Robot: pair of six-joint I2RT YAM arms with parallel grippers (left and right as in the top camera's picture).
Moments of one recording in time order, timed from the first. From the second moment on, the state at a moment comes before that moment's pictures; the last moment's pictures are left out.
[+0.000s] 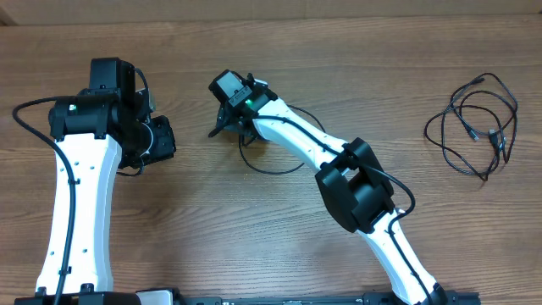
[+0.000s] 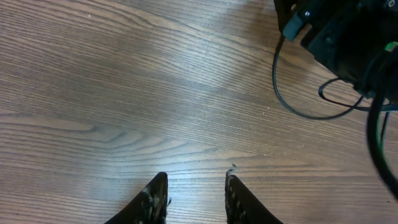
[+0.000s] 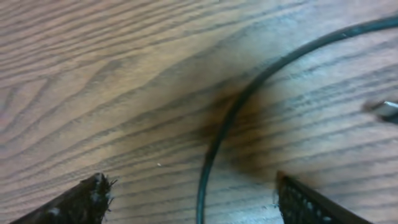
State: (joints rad) left arm 0.05 1.49 1.50 -1.36 0.12 -0.26; right arm 0.74 2.46 2.08 -0.79 0.14 0.93
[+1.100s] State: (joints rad) left arm 0.05 1.49 1.50 -1.36 0.12 -0.26; right arm 0.79 2.48 2.07 -0.91 0.33 0.93
